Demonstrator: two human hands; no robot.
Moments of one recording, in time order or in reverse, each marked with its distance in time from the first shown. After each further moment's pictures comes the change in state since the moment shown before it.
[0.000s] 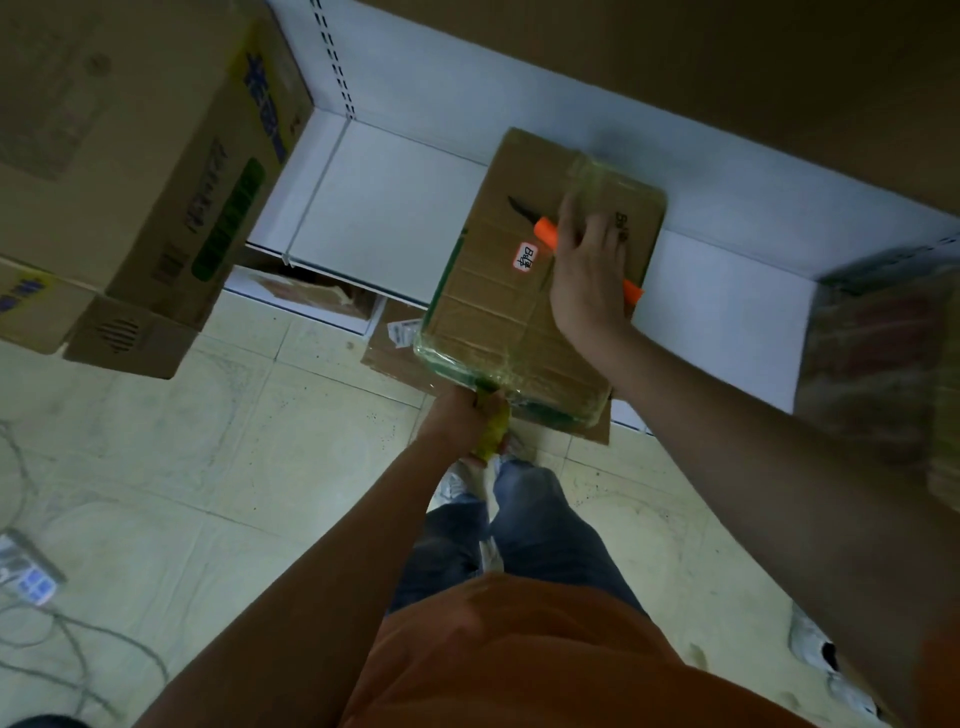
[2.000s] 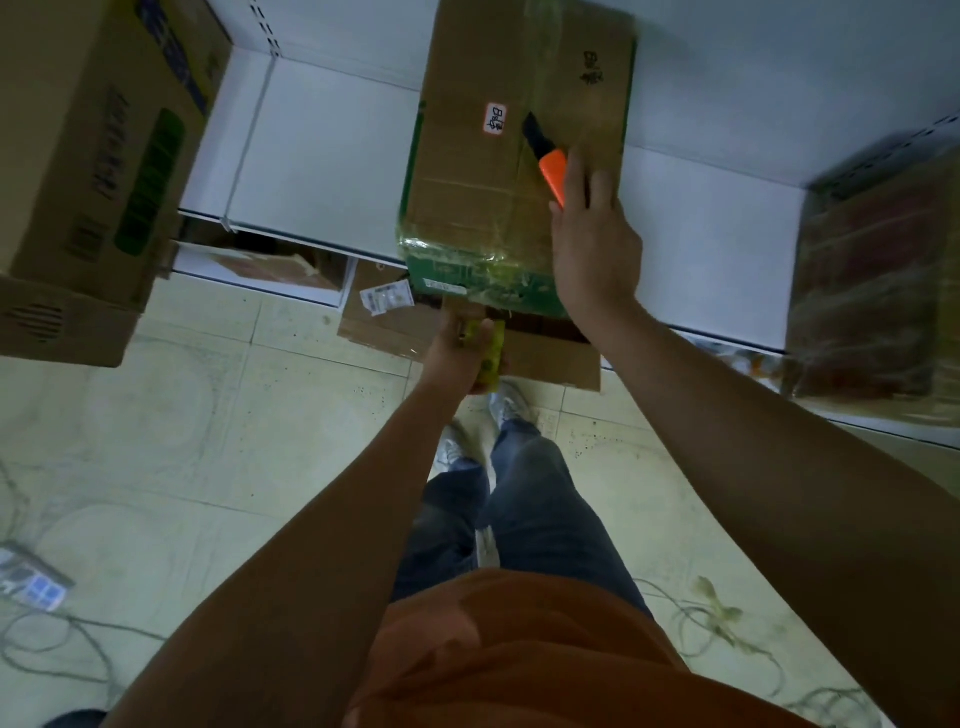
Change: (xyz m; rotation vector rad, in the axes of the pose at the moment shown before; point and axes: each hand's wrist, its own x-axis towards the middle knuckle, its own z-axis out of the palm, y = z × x) left_hand 0.032 -0.007 0.039 -0.349 0.053 0.167; right_hand -0.048 0.035 0.007 -0.008 0.146 0.137
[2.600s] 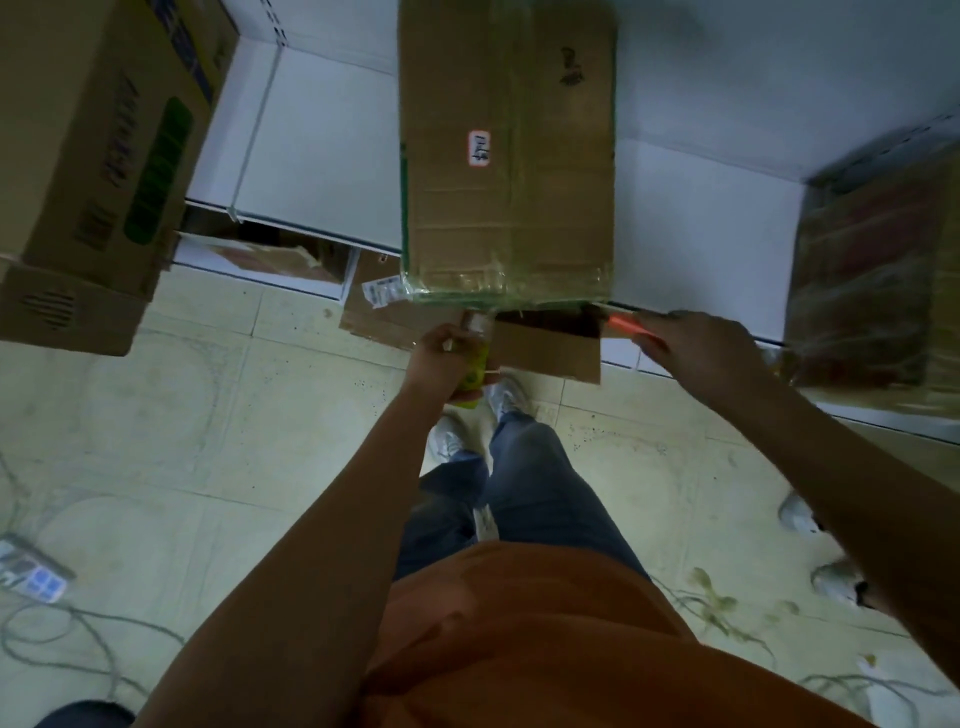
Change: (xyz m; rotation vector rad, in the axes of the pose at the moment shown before) left_hand -0.015 -0.010 -0.024 -0.065 0.050 -0.187; right_hand -0.085 0.113 -0.049 -0.055 -0.548 -0.324
